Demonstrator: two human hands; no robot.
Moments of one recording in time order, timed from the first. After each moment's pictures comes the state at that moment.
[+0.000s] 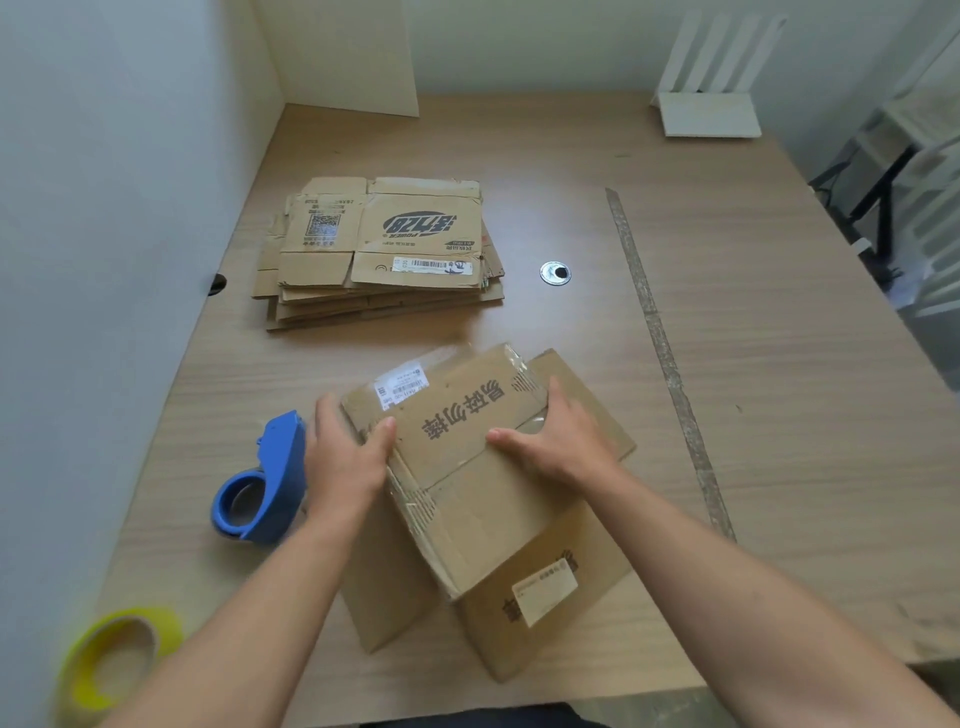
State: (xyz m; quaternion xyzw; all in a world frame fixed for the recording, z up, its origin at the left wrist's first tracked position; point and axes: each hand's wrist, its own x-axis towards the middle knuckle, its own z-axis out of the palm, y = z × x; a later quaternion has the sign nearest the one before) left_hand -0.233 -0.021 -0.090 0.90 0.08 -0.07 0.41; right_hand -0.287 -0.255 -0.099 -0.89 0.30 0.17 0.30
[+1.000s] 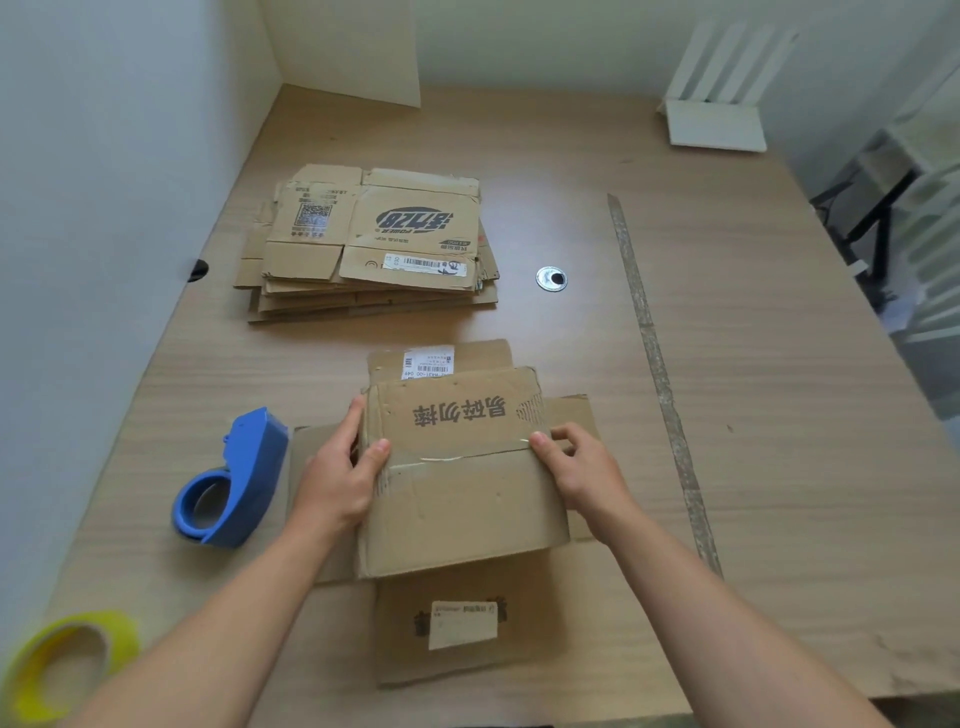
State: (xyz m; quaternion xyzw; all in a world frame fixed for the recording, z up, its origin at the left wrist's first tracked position) left_hand -0.229 -0.017 -0.115 0.87 -0.01 -0.19 0.45; right_hand -0.314 -0.277 -0.116 -0.79 0.34 0.06 0.50
